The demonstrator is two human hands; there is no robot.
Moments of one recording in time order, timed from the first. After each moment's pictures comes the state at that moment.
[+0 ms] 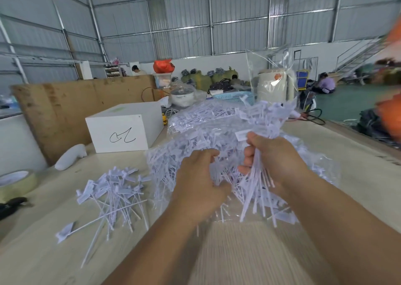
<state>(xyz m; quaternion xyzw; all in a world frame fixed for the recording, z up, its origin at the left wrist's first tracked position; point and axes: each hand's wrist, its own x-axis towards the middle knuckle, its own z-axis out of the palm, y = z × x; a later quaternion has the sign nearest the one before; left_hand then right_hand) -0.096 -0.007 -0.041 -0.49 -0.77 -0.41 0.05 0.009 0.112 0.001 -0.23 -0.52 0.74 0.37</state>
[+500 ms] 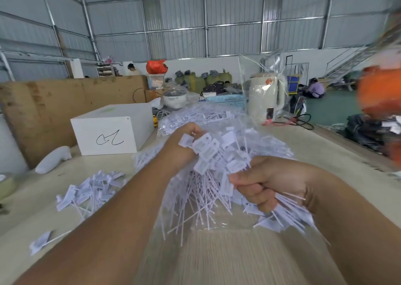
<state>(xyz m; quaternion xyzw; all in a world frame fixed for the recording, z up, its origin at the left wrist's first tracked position) -0.149 0.040 0.015 -0.50 -0.72 -0.48 -0.06 0.043 0.138 0.010 -0.11 -0.73 0.68 -0.06</state>
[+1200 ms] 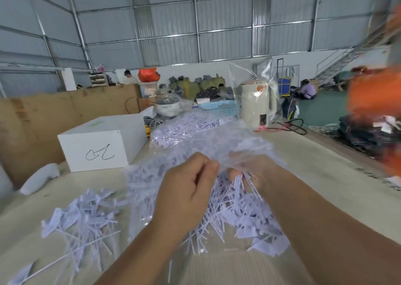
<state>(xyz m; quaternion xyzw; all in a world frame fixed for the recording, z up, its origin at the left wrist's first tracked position) -0.084 0.014 -0.008 -0.58 -0.60 -0.53 0.15 -0.015 0.180 0.001 -0.29 -0.55 0.73 0.27</state>
